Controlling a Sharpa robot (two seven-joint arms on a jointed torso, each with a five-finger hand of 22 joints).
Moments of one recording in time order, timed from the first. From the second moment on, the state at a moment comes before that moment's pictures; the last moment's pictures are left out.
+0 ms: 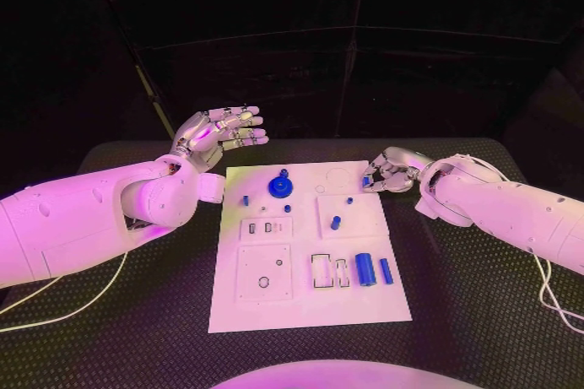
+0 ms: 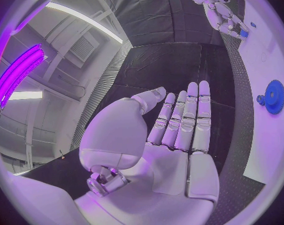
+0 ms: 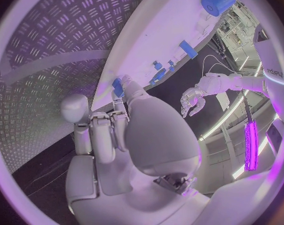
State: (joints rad) left arm 1.27 -0.88 -0.11 1.51 0.15 -0.23 0.55; left_hand 1.19 0.00 0.53 -0.06 0.14 0.86 0.22 0.16 0.07 0.90 0.20 0.16 0.06 1.02 0.14 0.21 0.08 0.17 0.89 0.24 0.34 0.09; right arm 1.12 -0.69 0.05 1.10 -1.27 -0.16 0.11; right_hand 1.46 0.02 0.10 0.06 0.18 1.04 0.14 0.11 0.07 1.46 0.06 1.47 1.31 1.47 -0.01 1.56 1.31 0.14 1.23 0.10 1.29 0.92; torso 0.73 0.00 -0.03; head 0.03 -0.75
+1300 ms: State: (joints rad) left arm 1.27 -0.88 -0.11 1.51 0.15 -0.23 0.55; left_hand 1.19 0.00 0.53 -0.06 0.14 0.86 0.22 0.16 0.07 0.90 0.20 0.16 0.06 1.02 0.14 0.21 0.08 0.17 0.89 0.24 0.34 0.09; right arm 1.12 -0.63 0.05 1.46 -1.32 -0.33 -0.08; right_hand 1.45 0.04 0.12 0.06 0.17 1.06 0.14 0.12 0.07 1.46 0.04 1.48 1.31 1.47 -0.02 1.57 1.31 0.14 1.24 0.09 1.29 0.92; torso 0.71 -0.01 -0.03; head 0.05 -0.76
